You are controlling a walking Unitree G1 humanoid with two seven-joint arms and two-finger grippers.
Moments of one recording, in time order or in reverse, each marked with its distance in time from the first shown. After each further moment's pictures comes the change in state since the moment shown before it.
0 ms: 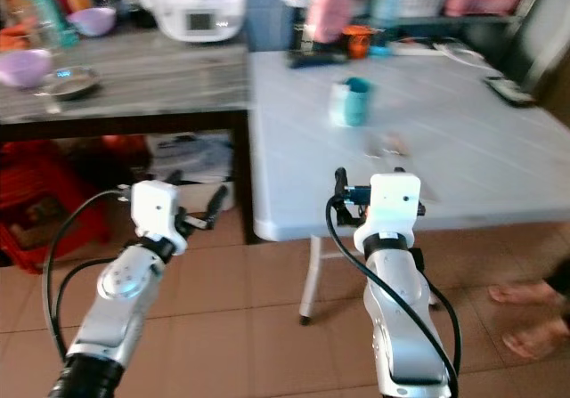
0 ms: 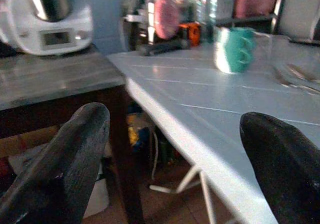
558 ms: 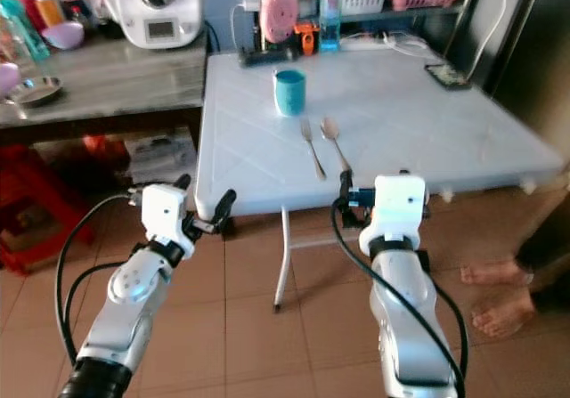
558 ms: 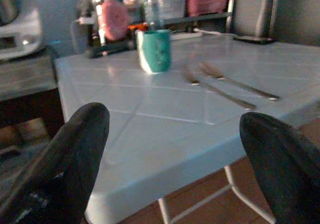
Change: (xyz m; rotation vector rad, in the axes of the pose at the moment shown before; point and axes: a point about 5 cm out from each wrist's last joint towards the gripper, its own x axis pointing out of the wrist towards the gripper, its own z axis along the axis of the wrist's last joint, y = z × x) left arm 0.004 -0.011 0.001 -0.014 -0.004 -0.031; right arm -0.003 -0.005 -0.005 -0.017 0.023 -0.012
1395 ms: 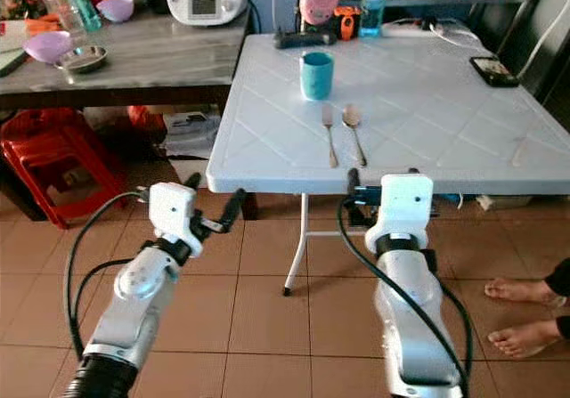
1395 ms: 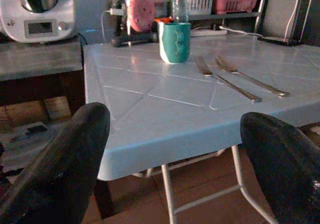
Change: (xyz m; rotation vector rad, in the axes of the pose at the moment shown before) left arm -0.001 -0.006 -0.003 -0.044 0.006 -0.037; right arm -0.001 -0.002 -0.002 -0.005 0.002 -0.011
